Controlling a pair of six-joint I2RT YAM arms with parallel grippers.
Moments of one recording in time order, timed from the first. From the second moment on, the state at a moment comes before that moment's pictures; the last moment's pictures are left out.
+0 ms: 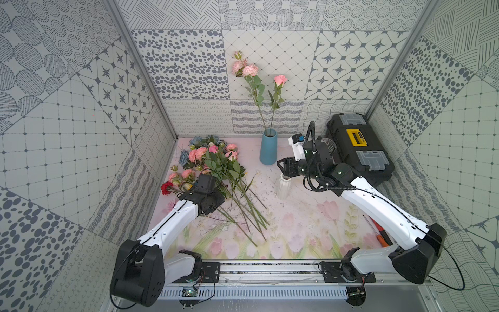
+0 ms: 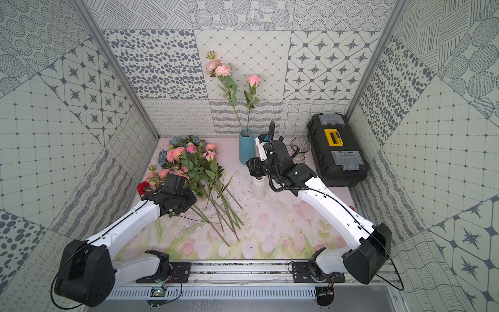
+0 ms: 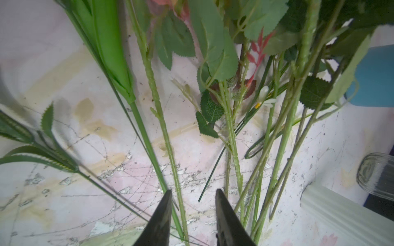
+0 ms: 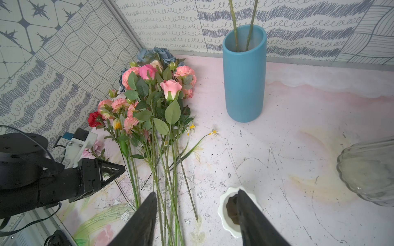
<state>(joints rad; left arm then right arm) -0.26 1.21 0.70 -0.55 0.05 -0.97 0.66 1.36 1.35 -0.56 -0.01 0.35</state>
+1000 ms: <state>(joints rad) -0.30 1.53 0.73 -0.18 0.13 -1.11 0.66 1.36 1.35 -0.57 0.00 0.35</state>
